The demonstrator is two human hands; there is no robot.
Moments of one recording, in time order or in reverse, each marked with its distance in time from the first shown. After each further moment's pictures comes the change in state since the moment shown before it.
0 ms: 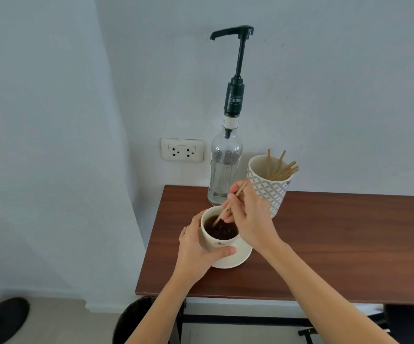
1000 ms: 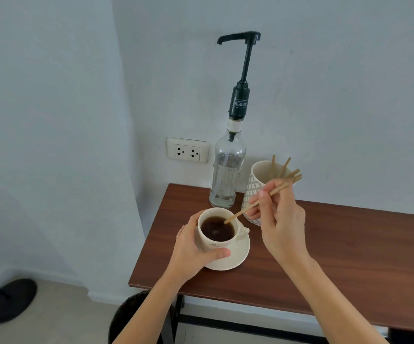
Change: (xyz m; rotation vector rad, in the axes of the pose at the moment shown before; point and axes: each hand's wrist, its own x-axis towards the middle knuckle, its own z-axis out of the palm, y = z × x) left_hand -0.006 0.015 -0.003 0.016 0.009 -0.037; right_hand -0.014 -0.006 -0.049 0.048 0.223 -0.124
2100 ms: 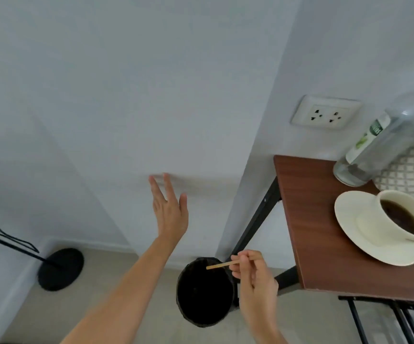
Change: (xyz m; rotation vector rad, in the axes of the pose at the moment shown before) left_hand 0.071 -0.247 -0.264 0.386 0.308 -0.104; right_hand -0.175 -0.073 0.345 0.081 -0.037 0.752
